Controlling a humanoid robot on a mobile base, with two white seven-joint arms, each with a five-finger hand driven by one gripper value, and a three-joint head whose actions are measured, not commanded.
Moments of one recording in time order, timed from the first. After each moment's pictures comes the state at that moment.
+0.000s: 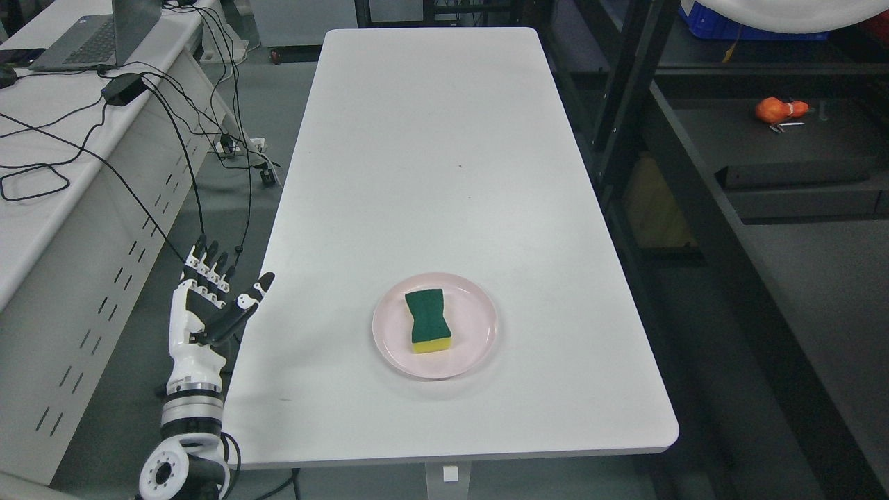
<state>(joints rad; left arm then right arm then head) -0.12 0.00 0.12 -1.66 0.33 -0.02 0.12 -0.08 0.00 -0.21 0.00 -0.12 0.00 -0.07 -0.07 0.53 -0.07</state>
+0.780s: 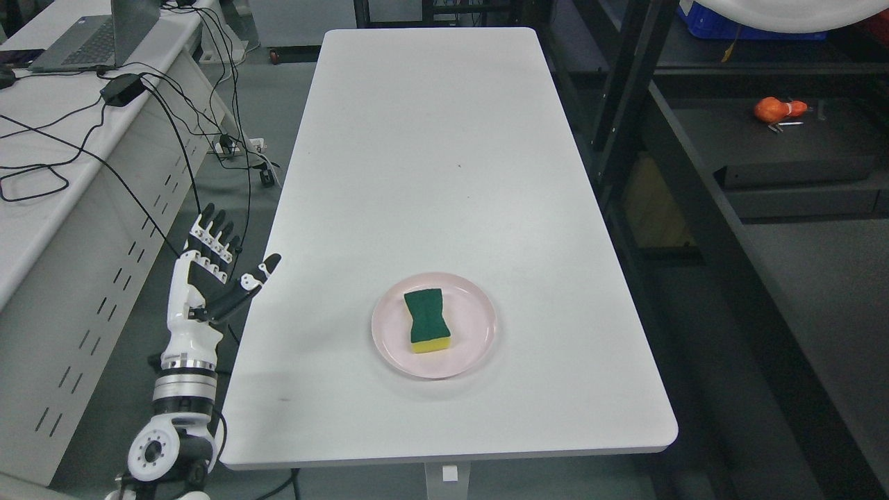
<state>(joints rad) -0.21 0.08 0.11 -1.59 0.24 -0.15 -0.01 -0.08 0.00 -0.21 0.00 -0.12 0.00 -0.07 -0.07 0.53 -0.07</state>
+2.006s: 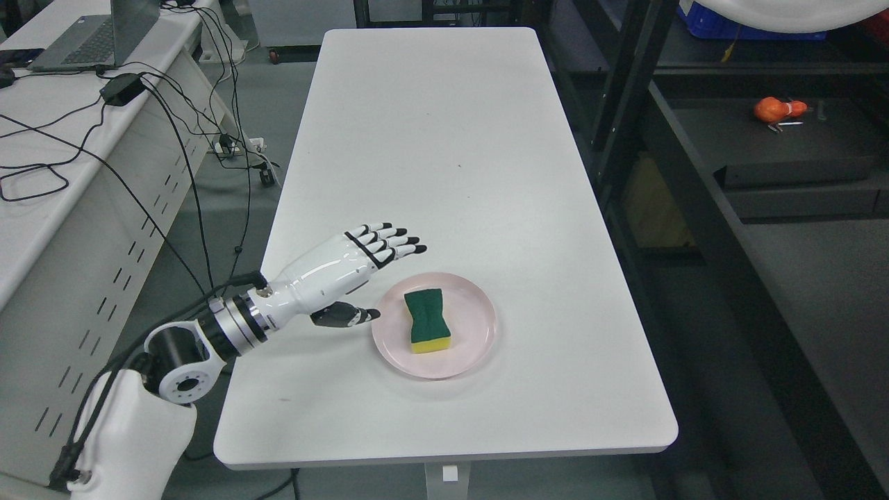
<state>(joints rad) -0.49 0.26 -0.13 -1.40 -0.80 -0.79 -0.37 -0.08 0.00 -0.21 0.00 -0.12 0.00 -0.07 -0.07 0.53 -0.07</state>
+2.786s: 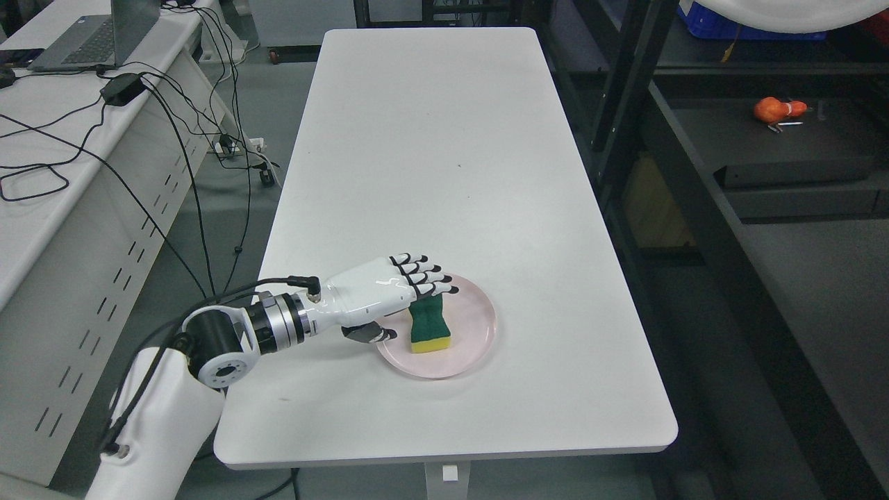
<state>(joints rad) -0.57 0.27 -0.24 -1.37 -0.97 -0.79 -0.44 -0.08 0.00 -0.21 0.00 -0.12 0.00 -0.07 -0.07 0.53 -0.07</state>
